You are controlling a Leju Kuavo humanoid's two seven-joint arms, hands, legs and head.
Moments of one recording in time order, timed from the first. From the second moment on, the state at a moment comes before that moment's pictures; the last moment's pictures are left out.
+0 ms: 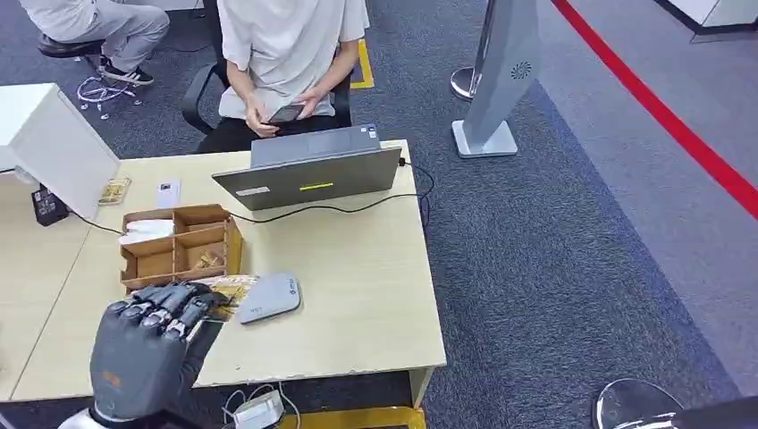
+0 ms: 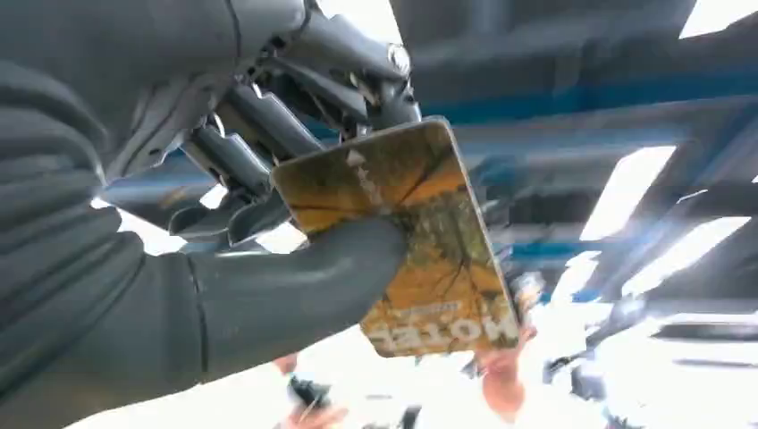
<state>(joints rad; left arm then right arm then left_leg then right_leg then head) -0.09 0.34 -0.56 -1.96 -1.41 0.40 0.10 -0.11 0.05 1.50 -0.12 -1.12 -0.34 0.33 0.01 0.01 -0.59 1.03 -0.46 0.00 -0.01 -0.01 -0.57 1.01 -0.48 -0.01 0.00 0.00</state>
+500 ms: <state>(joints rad) -0.94 0.40 -0.36 -0.83 -1.54 0.46 0.26 -0.13 0.03 1.55 -0.12 -0.88 -0.26 0.29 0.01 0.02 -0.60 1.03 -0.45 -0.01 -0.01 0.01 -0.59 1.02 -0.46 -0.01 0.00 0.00</state>
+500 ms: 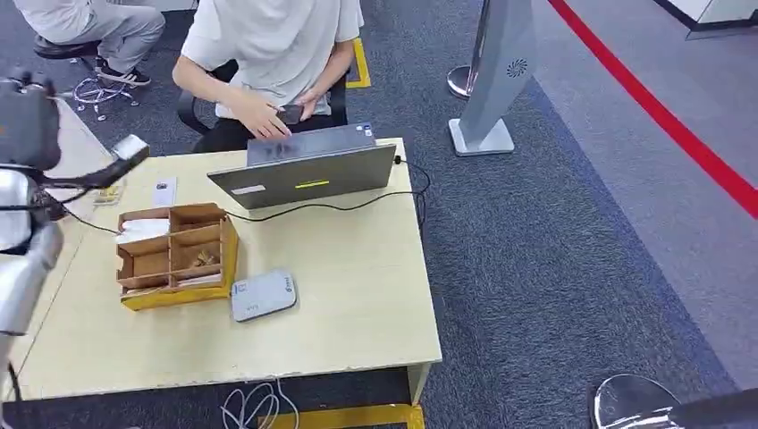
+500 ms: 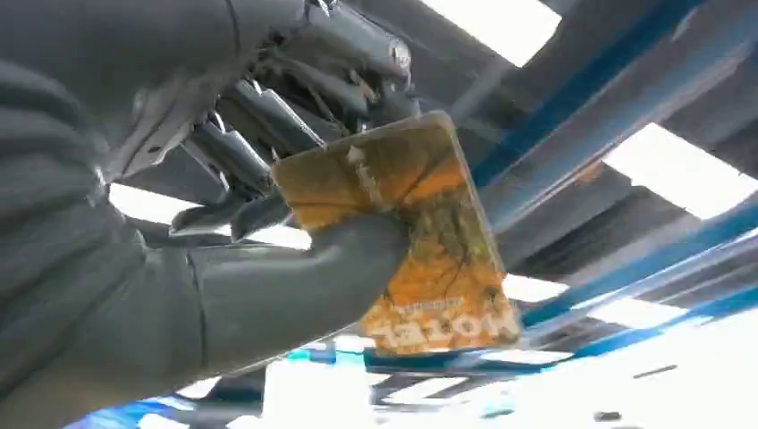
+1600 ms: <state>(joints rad) -0.95 0.45 -0.25 -0.36 -1.53 0.57 0.28 -0.13 0.02 1.55 -0.12 -0.90 -0.26 0.31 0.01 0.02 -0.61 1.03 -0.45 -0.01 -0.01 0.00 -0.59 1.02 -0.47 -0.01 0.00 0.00</state>
